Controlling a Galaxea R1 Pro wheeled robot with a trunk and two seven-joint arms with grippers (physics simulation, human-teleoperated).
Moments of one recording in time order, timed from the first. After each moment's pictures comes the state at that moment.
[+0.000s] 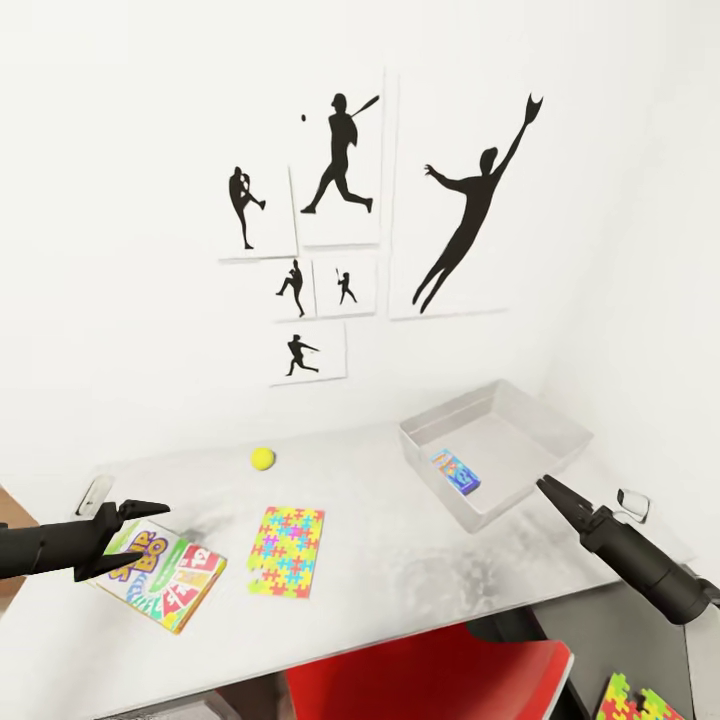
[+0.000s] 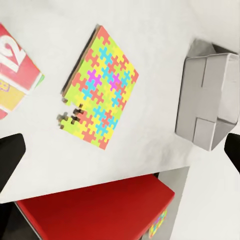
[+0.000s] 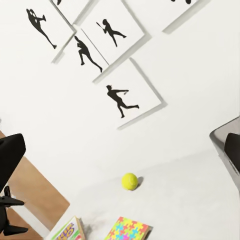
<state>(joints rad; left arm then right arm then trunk) -0.33 0.72 0.02 -1.38 2.12 1.05 0.55 -0.28 -0.03 -0.66 -1.53 -0.37 0.62 1.22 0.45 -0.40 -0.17</state>
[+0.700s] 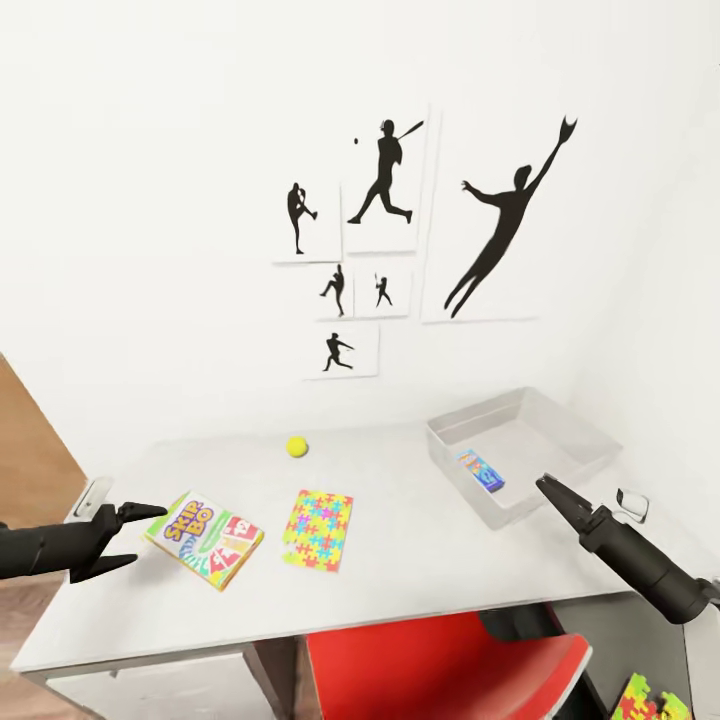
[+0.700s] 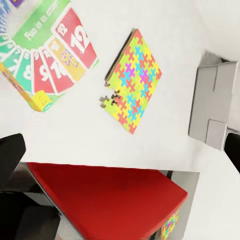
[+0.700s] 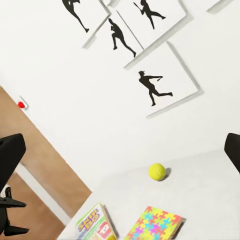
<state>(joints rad) -0.33 0.72 0.02 -1.38 2.07 1.05 0.55 -0.28 -0.03 -0.66 -1.53 -0.37 0.62 1.22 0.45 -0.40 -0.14</state>
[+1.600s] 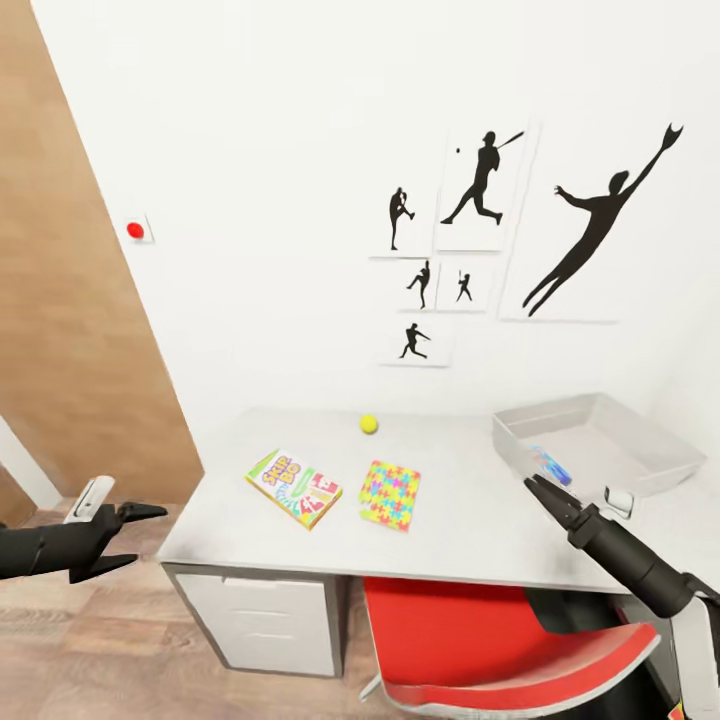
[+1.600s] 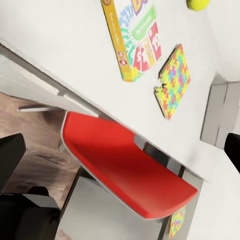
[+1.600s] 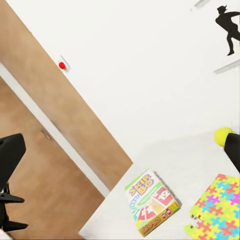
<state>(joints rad) -0.33 0.72 0.02 -1.37 2.07 1.05 0.55 -0.28 -0.03 -0.62 -1.53 -0.37 0.62 1.18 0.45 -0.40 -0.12</state>
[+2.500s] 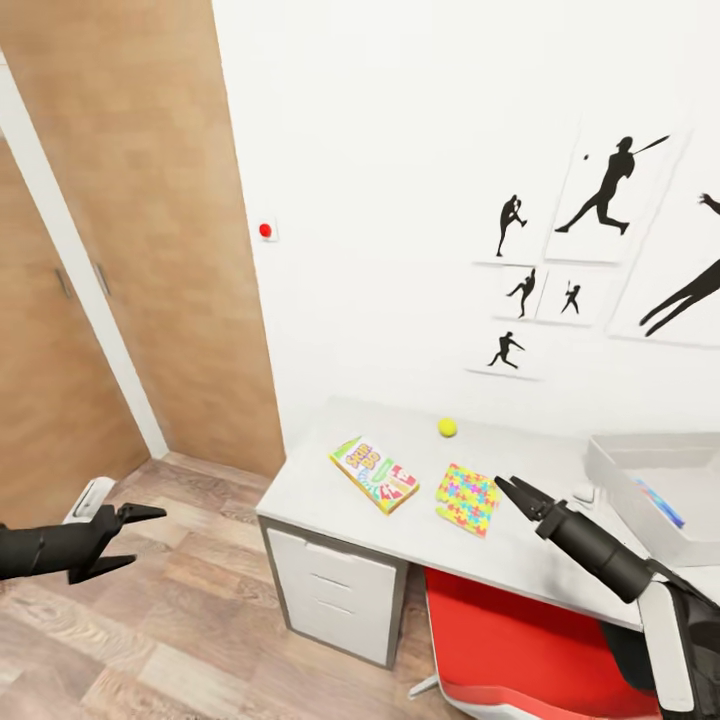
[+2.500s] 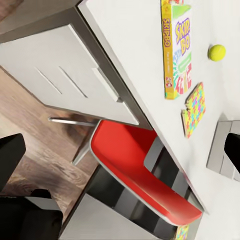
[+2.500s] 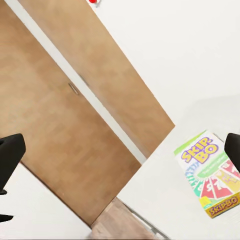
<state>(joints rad) -0.33 0.72 0.02 -1.37 2.05 1.04 0.55 -0.28 -0.03 -0.49 -1.53 -0.37 0.62 1.02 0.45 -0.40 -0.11</state>
